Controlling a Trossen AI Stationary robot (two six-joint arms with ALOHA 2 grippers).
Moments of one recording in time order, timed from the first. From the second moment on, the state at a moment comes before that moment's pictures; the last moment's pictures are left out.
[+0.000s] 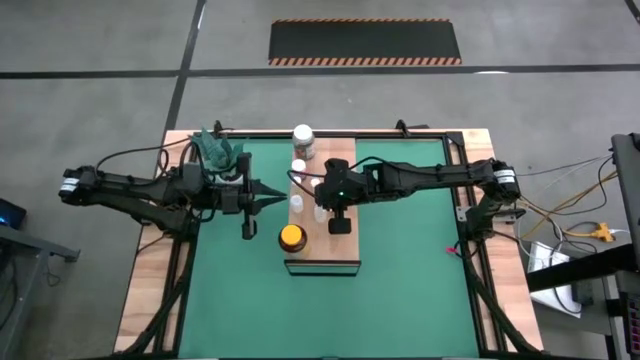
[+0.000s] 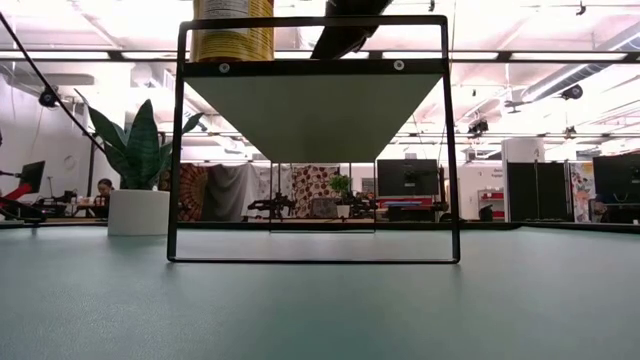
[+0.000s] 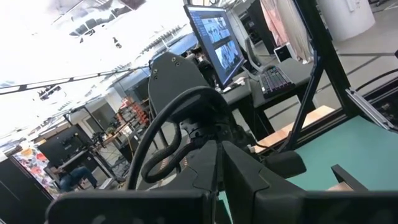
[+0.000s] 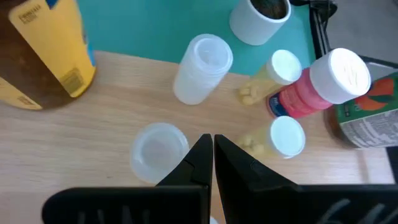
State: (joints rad) left arm -0.11 0.90 0.81 0.23 -0.09 0.57; right arm 0.02 1.78 1.66 -0.72 0.16 -0.18
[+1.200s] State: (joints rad) left arm -0.11 0.90 0.80 0.28 -0.09 0.58; right arm -0.02 1.77 1.65 -0.71 0.06 -0.21
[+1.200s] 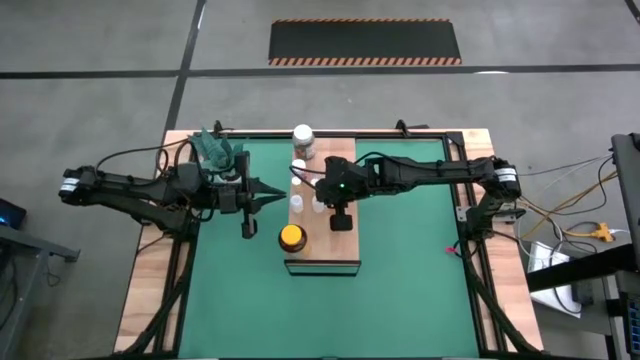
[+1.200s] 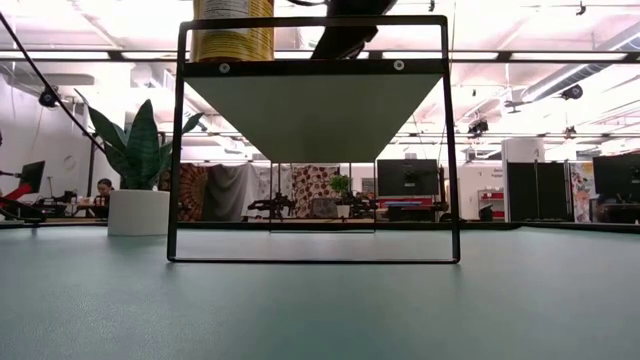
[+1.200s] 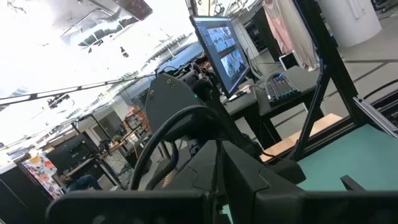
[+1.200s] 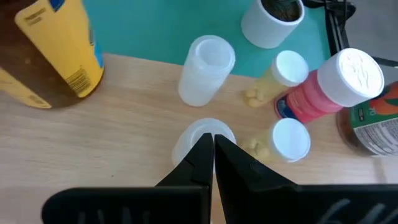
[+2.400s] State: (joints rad) left arm -0.11 0.95 0.78 0.29 -0.08 0.37; right arm 0.07 1.20 0.83 -0.06 0.05 -0.22
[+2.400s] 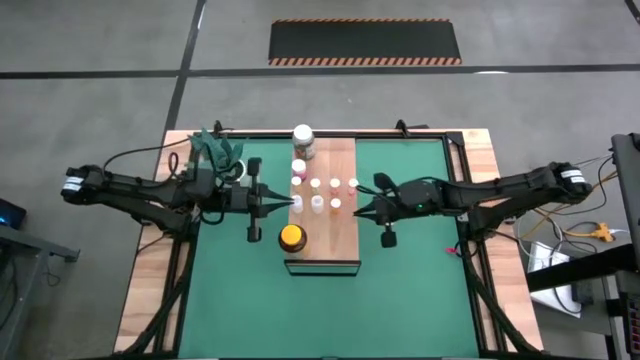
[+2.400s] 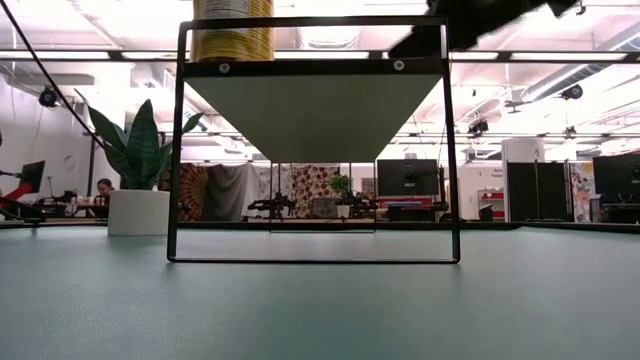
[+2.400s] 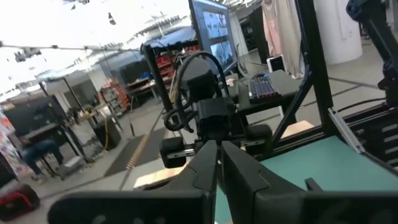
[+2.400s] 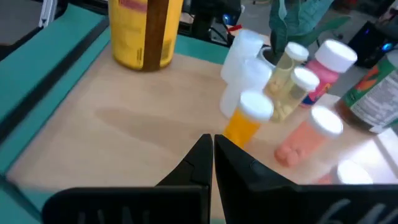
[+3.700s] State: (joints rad) left arm -0.11 0.53 0.47 0.14 0.02 0.21; right arm 0.07 0.61 0.08 0.67 -0.10 -0.23
